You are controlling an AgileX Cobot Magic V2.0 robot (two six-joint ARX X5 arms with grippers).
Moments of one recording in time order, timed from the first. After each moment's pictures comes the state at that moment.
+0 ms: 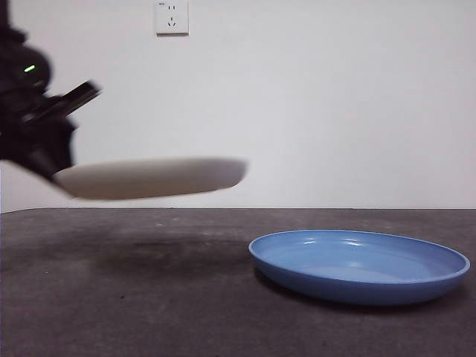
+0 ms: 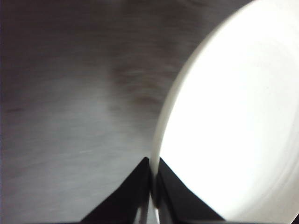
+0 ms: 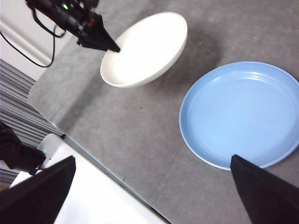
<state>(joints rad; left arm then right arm) -0.10 1.77 1.36 -0.99 0.58 -0.18 0.28 0.62 0.99 -1.04 -0.56 0.21</state>
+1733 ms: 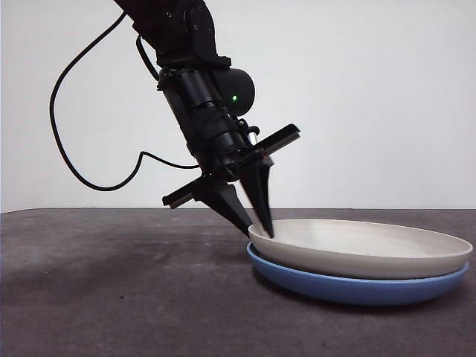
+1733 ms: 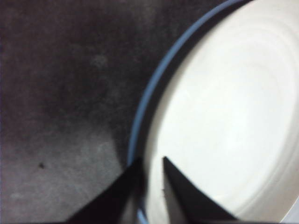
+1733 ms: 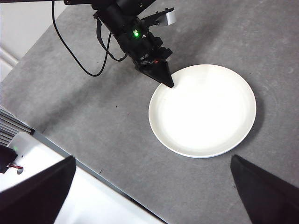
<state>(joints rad) -0.62 2.16 1.75 -0.91 0.44 -0.33 0.28 0.62 1.20 -1.25 -0.42 0.13</state>
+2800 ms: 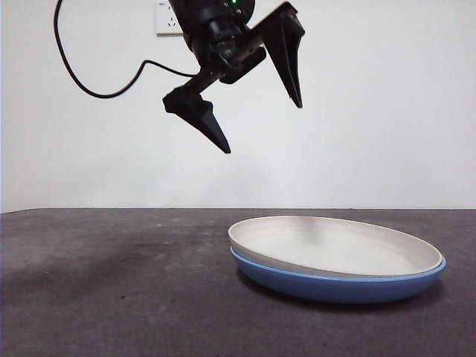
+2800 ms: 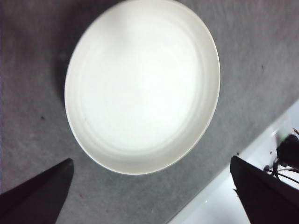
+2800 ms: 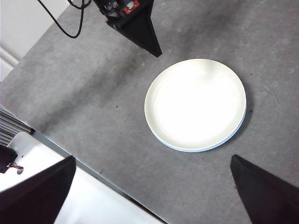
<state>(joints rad) -0.62 2.15 2.22 -1.42 0.44 -0.13 0.28 0.62 1.20 -1.24 -0.42 0.13</state>
